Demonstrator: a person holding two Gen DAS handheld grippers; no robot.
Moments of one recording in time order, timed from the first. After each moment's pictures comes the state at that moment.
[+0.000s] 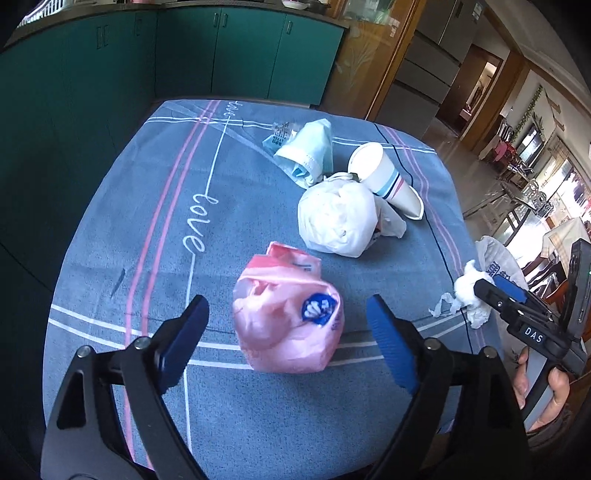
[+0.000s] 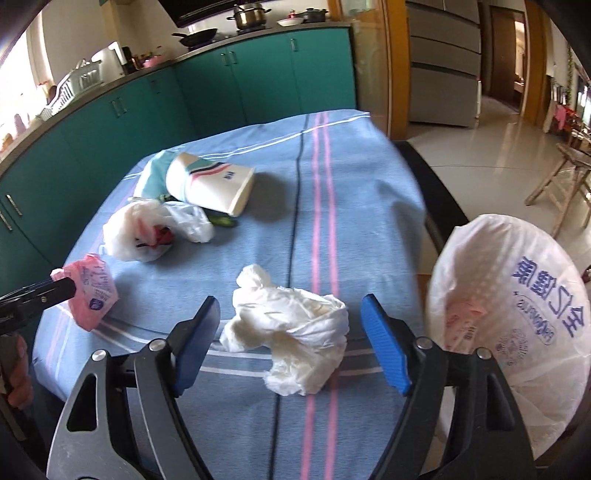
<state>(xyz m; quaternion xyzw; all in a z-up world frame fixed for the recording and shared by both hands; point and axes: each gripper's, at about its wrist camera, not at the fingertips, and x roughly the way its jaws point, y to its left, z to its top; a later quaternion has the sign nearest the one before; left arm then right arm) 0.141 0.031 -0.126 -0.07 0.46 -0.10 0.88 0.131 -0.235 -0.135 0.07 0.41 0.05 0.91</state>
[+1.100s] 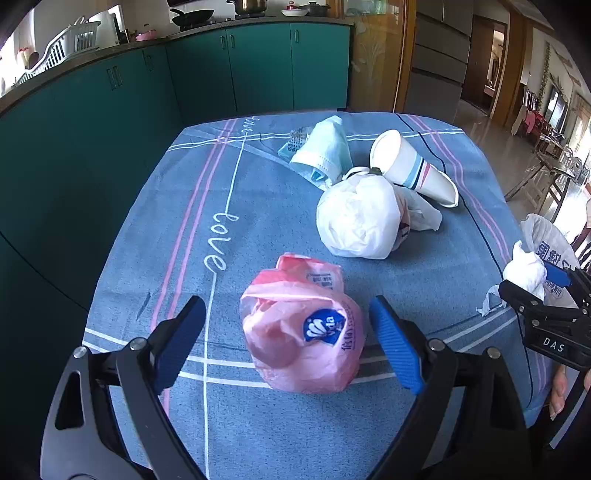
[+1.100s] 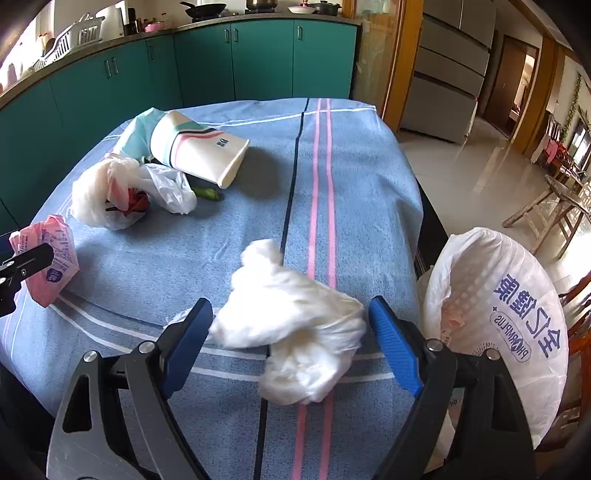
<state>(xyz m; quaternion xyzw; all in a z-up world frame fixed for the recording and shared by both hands) 0.140 0.005 -0.131 0.04 0.43 -0.03 0.90 0.144 -0.212 -0.154 -0.02 0.44 0.02 0.90</state>
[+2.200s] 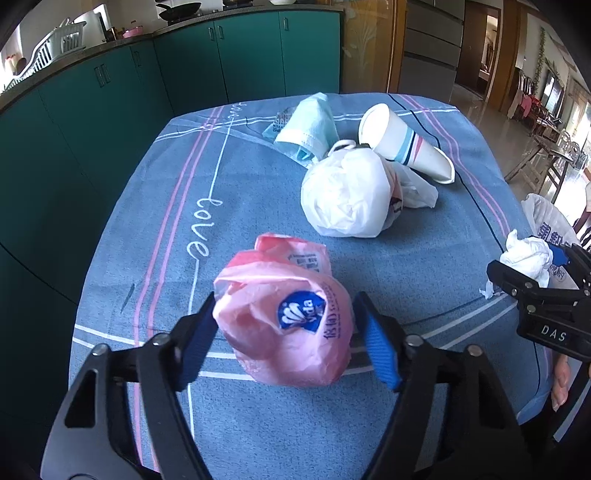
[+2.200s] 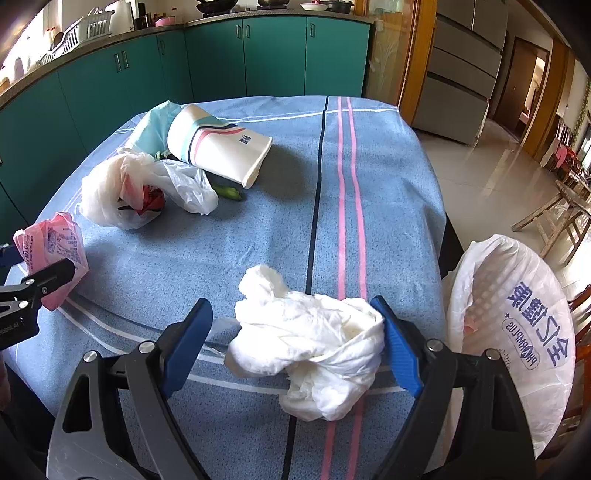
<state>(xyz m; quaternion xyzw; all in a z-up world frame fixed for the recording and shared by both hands) 0.138 -0.008 -0.142 0.06 0.45 -0.04 0.89 0.152 -0.197 -0.160 -0.02 0.44 0.04 0.90</state>
